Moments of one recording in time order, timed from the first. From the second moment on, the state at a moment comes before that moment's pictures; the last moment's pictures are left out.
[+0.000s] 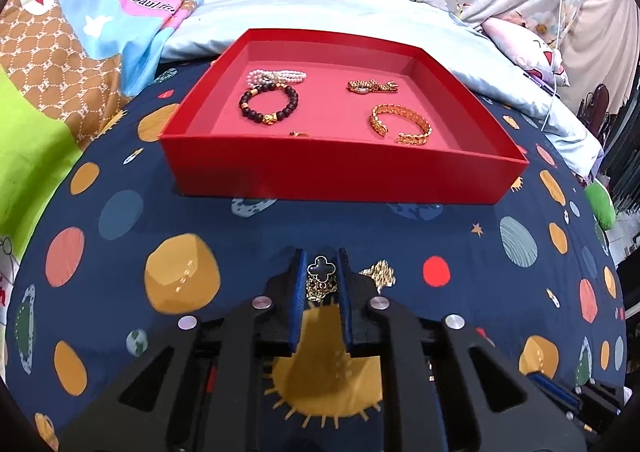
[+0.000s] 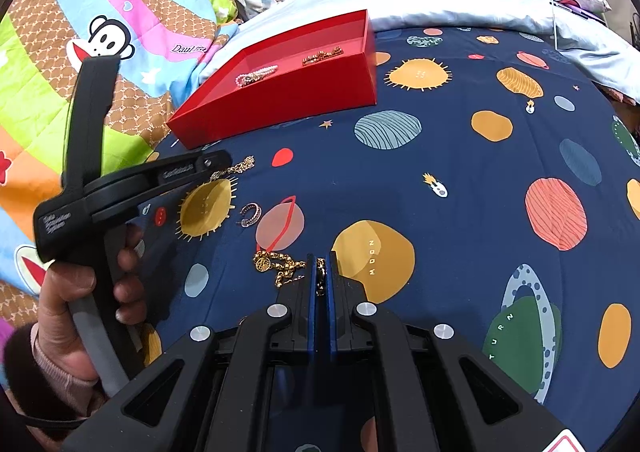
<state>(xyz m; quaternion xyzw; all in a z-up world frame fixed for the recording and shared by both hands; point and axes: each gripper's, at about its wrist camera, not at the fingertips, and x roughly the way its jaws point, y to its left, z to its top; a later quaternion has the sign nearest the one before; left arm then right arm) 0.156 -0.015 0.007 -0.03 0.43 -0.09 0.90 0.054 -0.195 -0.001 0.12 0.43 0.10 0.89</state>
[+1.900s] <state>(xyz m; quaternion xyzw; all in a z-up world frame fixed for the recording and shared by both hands) 0.238 0.012 0.172 -0.04 0.30 -0.13 0.94 0.244 -0.181 0.117 0.09 0.34 0.15 0.93</state>
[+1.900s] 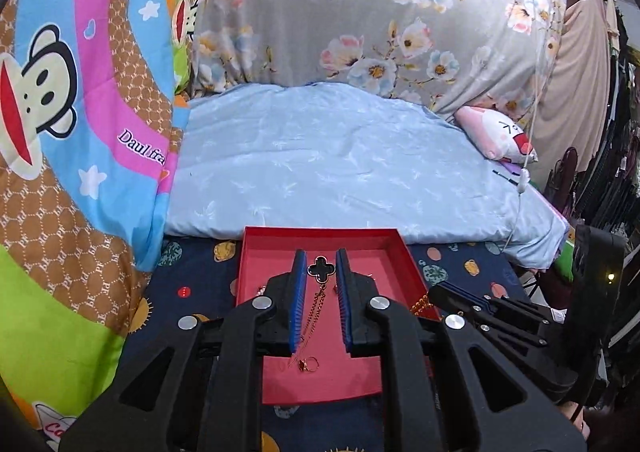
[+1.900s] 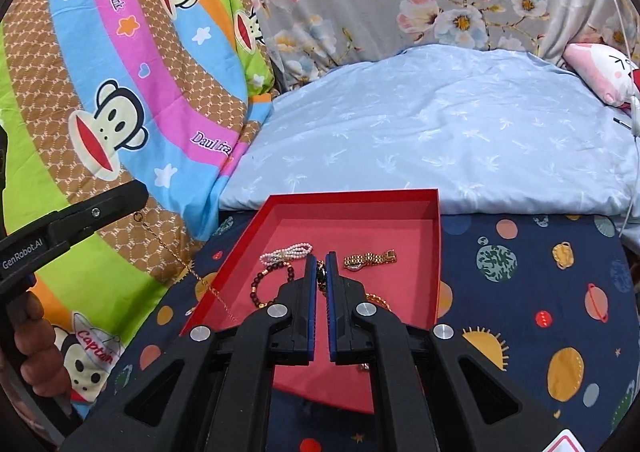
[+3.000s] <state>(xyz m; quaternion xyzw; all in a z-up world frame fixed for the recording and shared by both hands) 0.176 0.044 0.101 -0.06 0.35 -0.05 0.93 0.152 -0.200 0.092 0.08 0.33 0.11 0.93</state>
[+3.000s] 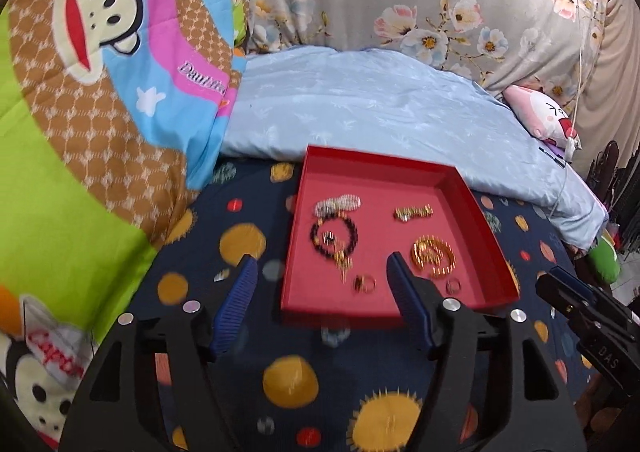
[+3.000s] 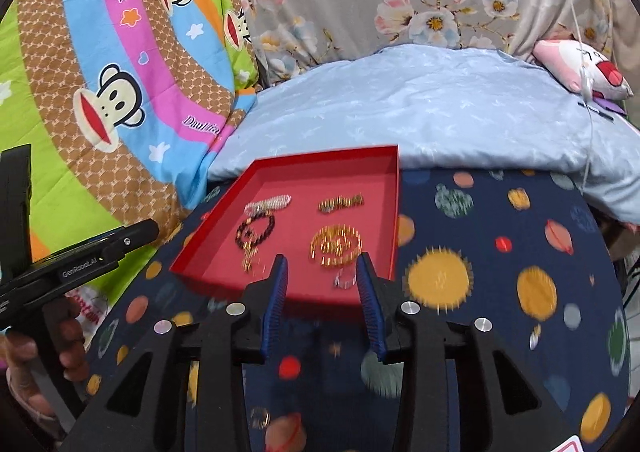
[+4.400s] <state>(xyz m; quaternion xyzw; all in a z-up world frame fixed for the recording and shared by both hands) 0.005 0.046 0.003 -0.03 0.42 -0.03 0.90 0.014 -0.145 0.006 0.05 0.44 0.12 0.89</state>
